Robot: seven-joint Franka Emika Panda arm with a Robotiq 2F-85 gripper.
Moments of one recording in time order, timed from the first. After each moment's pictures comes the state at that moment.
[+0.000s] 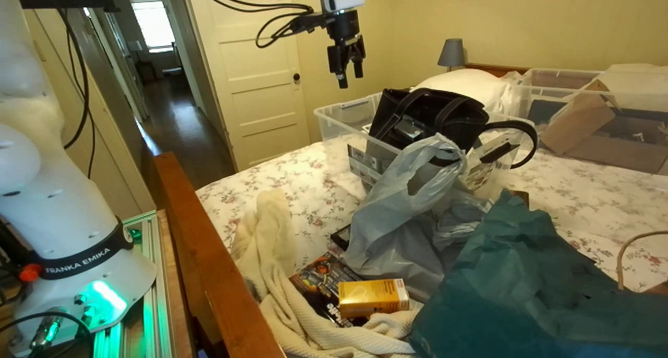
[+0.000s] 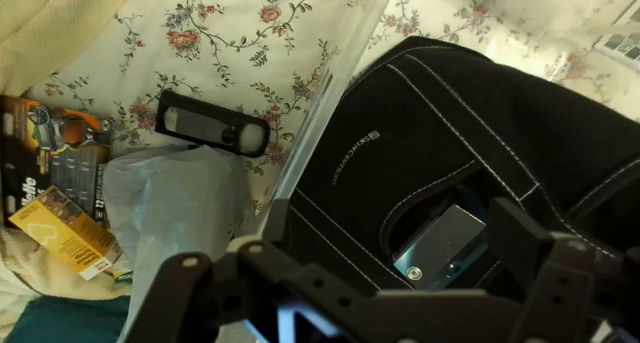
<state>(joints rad) 0.06 0.20 0.06 -1.81 -0.13 2.12 1.30</state>
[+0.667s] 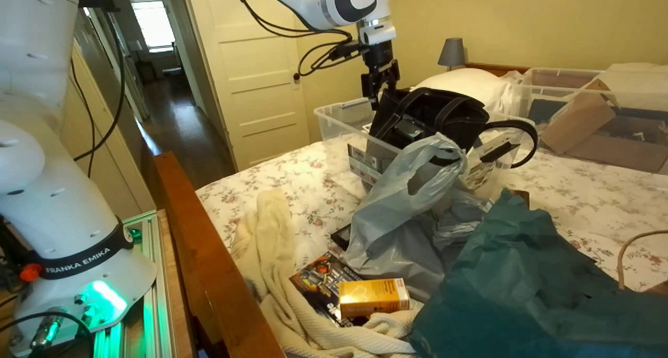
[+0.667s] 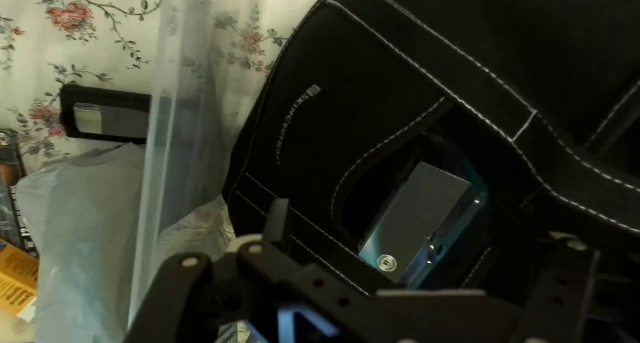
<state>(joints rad) 0.09 0.50 -0.03 -1.55 -0.13 2.20 1.42</state>
